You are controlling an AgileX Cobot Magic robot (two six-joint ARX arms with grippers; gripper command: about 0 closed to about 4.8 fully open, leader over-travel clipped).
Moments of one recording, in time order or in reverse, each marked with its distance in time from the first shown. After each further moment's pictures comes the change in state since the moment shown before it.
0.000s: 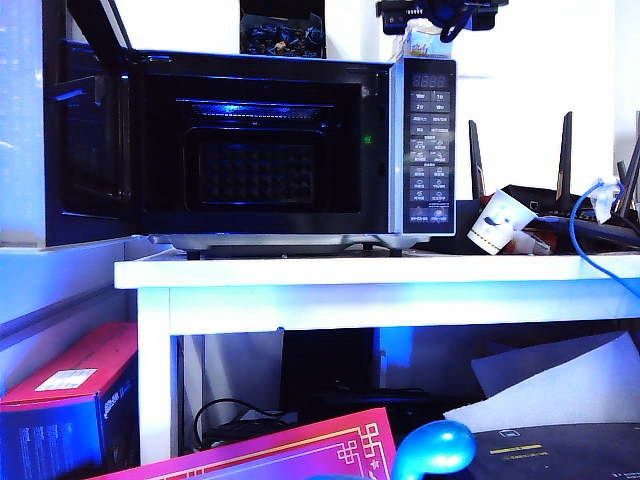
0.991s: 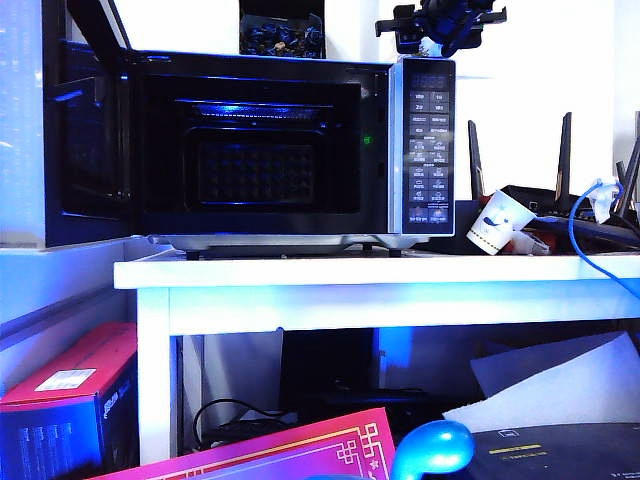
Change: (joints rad) left arm 0.000 0.000 0.000 0.003 0.000 0.006; right arm -0.001 0.006 0.003 -0.112 0.002 -0.002
